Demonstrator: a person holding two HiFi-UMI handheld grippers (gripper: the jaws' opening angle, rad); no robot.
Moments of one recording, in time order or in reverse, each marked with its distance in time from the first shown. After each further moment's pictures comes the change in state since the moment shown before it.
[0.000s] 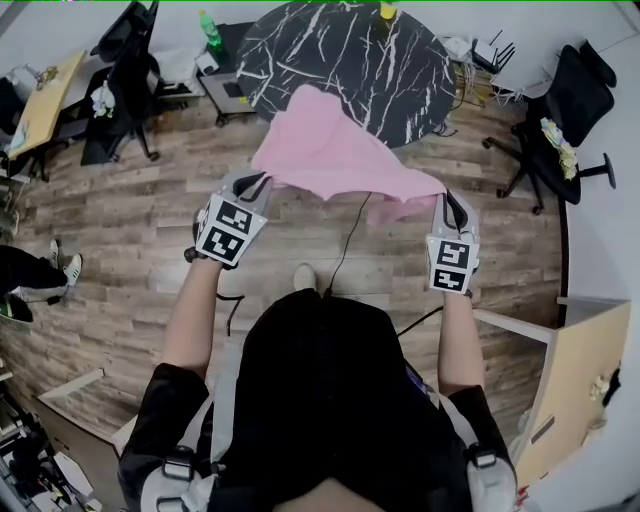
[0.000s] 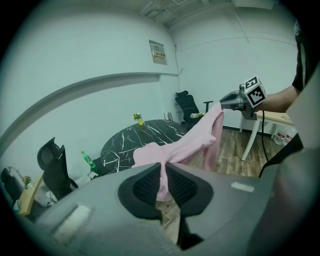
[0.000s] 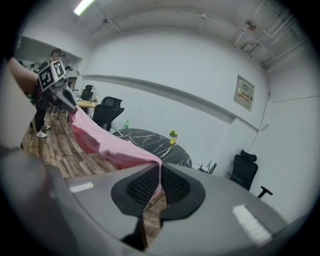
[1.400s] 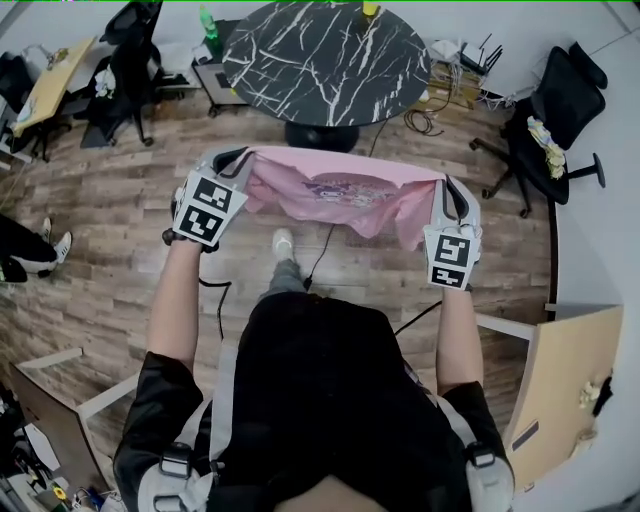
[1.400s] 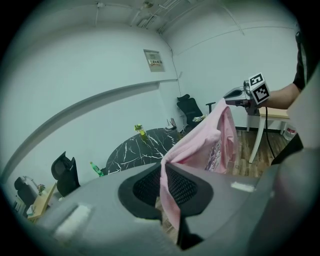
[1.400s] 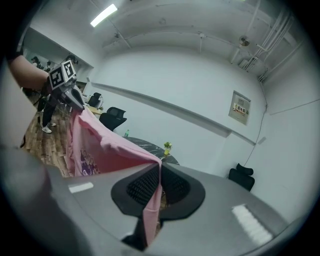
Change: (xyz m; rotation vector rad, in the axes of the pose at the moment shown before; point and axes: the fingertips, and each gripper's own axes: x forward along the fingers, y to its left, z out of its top) left arm -0.043 -0.090 0.062 0.052 -0.047 0.126; right arm -0.095 -0.080 -0.011 -0.080 -0.167 0.010
